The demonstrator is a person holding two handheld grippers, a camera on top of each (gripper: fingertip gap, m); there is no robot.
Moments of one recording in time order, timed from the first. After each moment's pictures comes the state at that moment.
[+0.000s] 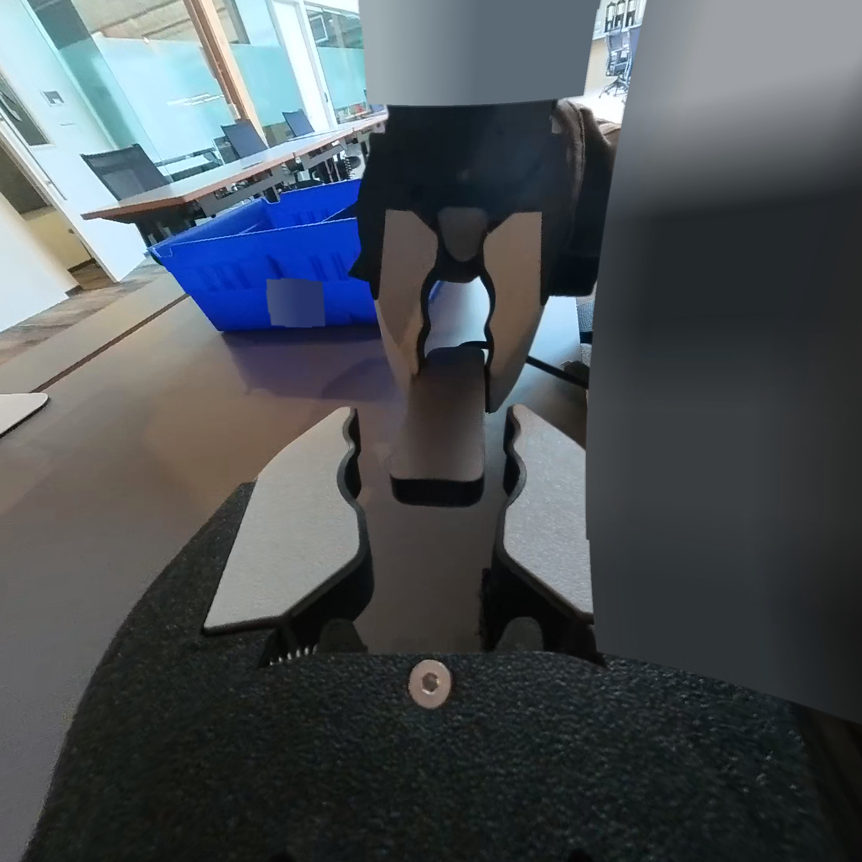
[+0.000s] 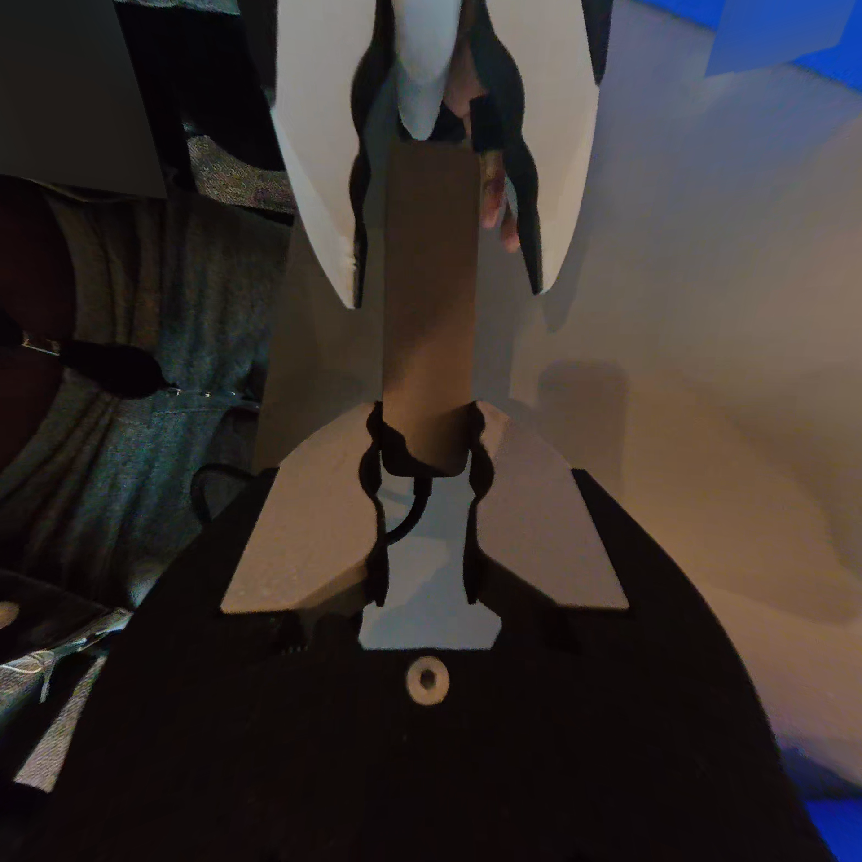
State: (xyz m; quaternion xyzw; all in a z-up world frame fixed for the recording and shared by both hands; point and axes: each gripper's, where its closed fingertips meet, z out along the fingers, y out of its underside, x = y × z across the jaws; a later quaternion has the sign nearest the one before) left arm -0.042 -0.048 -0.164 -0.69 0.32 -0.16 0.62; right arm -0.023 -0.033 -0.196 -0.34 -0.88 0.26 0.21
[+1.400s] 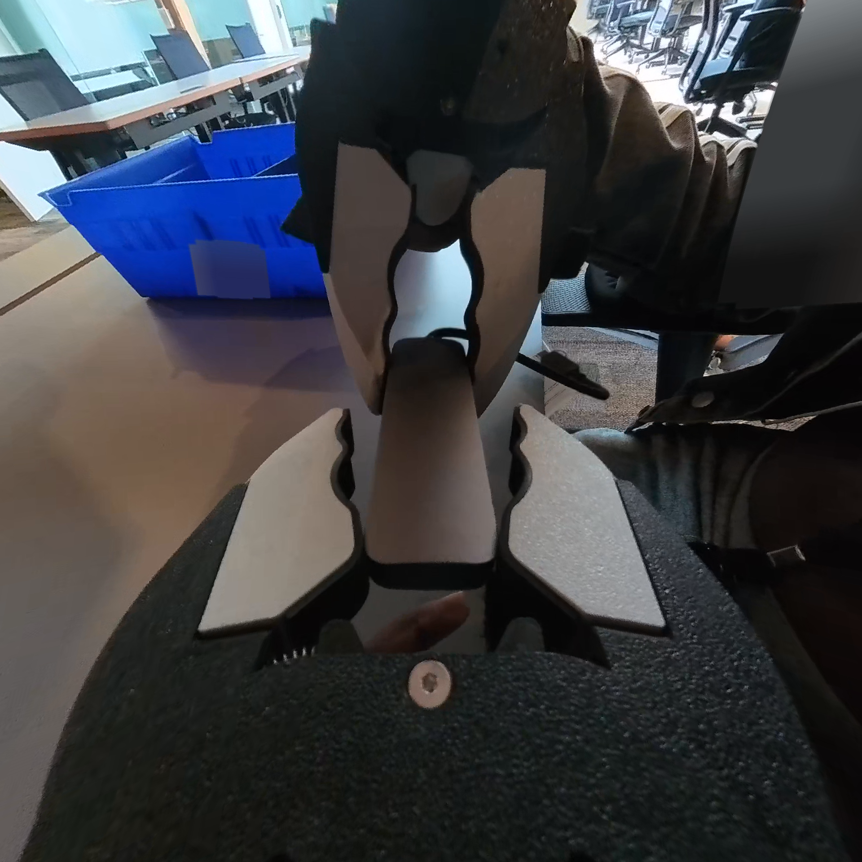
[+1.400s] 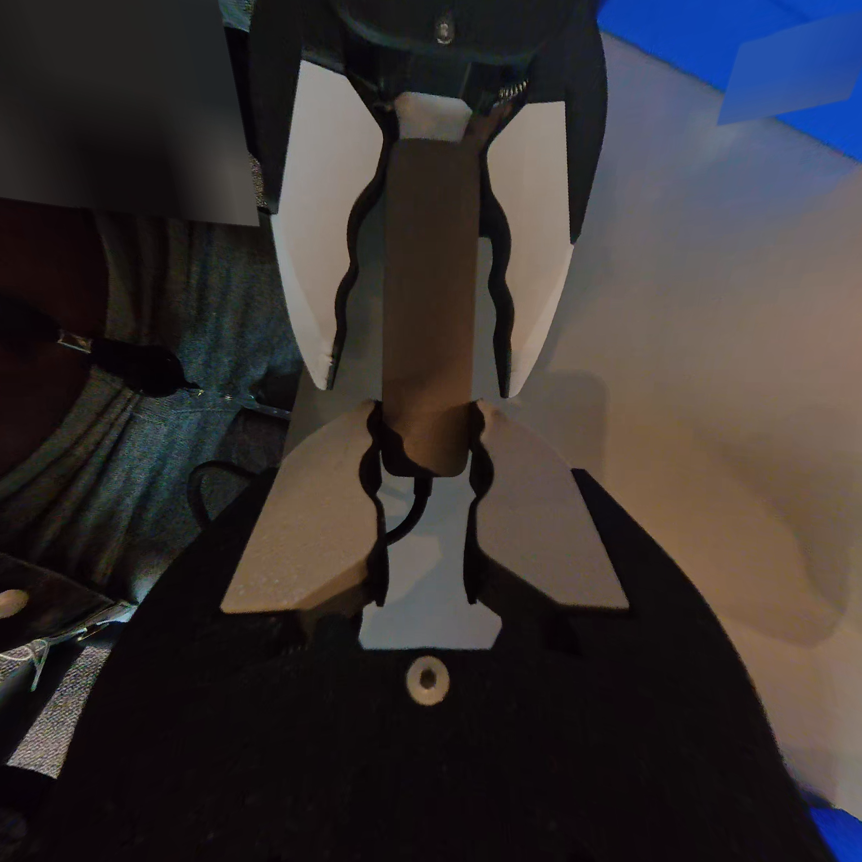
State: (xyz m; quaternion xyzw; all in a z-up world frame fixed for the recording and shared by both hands) left arm -0.011 -0.050 -0.178 -0.73 0.33 -0.19 0.57; right arm -0.019 -0.050 -0.187 -0.31 -0.89 0.25 0.22
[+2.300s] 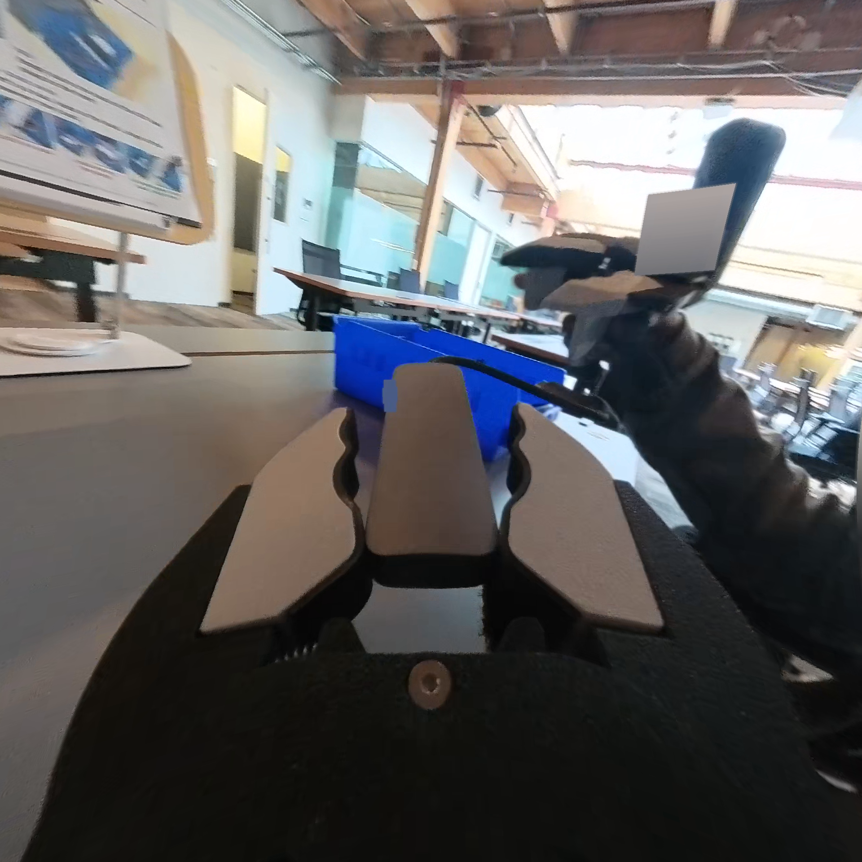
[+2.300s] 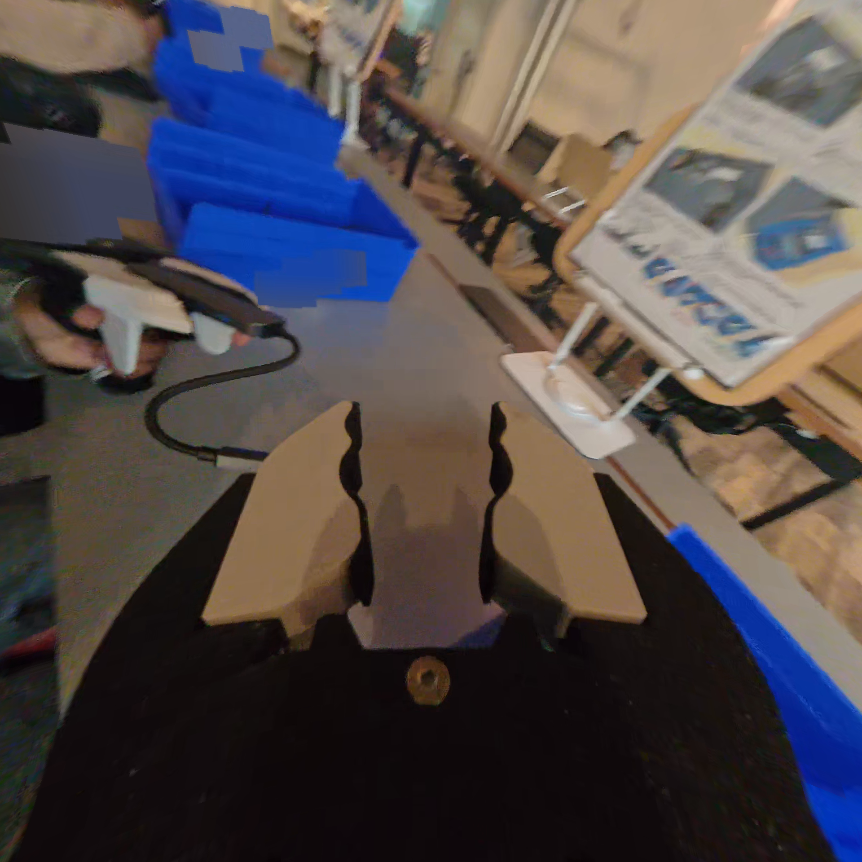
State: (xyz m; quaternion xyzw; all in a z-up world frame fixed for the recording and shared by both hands) left arm -0.097 -0.035 -0.114 -0.64 0.03 -0.22 0.74; right arm -0.006 0.071 -0.050 -0.43 -0.65 0.34 0.53
